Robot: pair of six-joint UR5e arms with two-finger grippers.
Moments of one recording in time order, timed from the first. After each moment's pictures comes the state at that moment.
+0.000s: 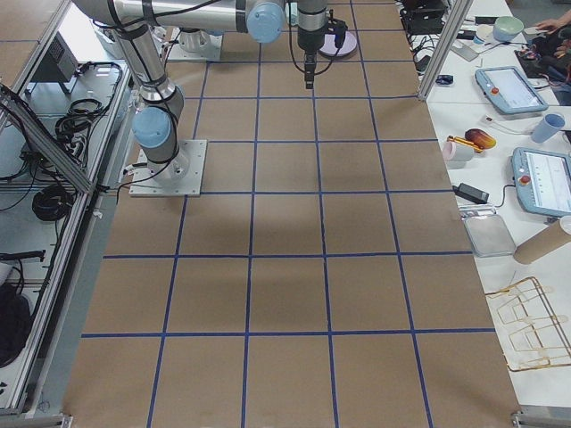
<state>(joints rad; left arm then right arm) -0.61 -2.02 -1.51 -1.62 1.25 0.94 1.52 -1.59 1.64 -1.68 -1.58 0.04</state>
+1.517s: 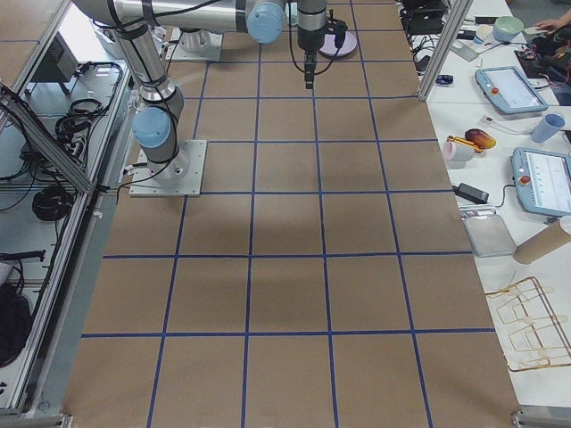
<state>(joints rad) -0.54 -2.20 -1.50 -1.86 1.02 1.22 1.52 -1.59 1.64 -1.68 -1.58 0.04</state>
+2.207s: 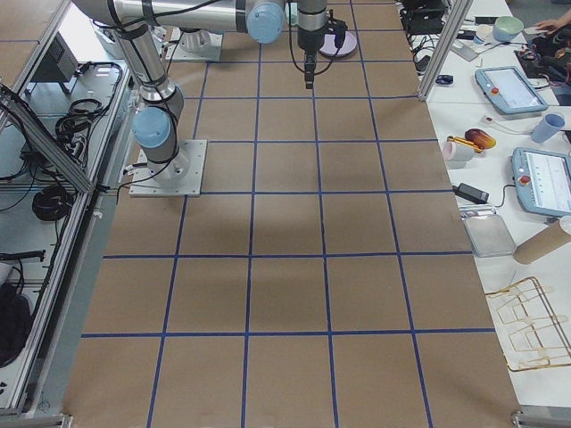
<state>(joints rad) -0.54 -2.25 -1.50 -1.96 0.99 1.31 1.52 -1.59 1.64 -1.68 -1.58 0.04</state>
